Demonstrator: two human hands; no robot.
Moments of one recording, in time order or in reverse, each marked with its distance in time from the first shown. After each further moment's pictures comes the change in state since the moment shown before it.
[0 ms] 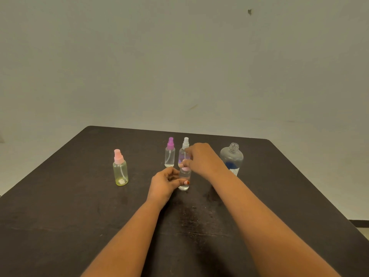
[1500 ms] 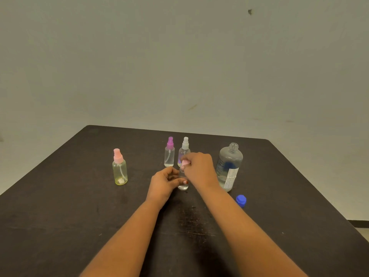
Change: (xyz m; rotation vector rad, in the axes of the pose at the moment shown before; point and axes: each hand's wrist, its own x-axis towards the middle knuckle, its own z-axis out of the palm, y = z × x) left_hand -0.005 0.006 0.001 -0.001 0.007 -0.002; right_hand -0.008 0.002 0.038 0.210 0.261 0.078
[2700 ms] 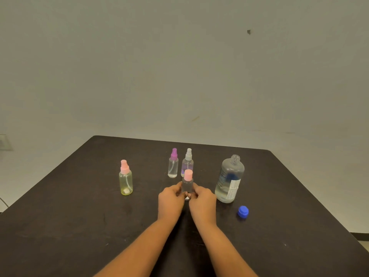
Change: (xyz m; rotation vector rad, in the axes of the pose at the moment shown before) left_hand -0.024 0.017 0.014 0.244 0.137 -0.054; right_hand -0.040 0.015 0.043 0.356 0.102 0.251
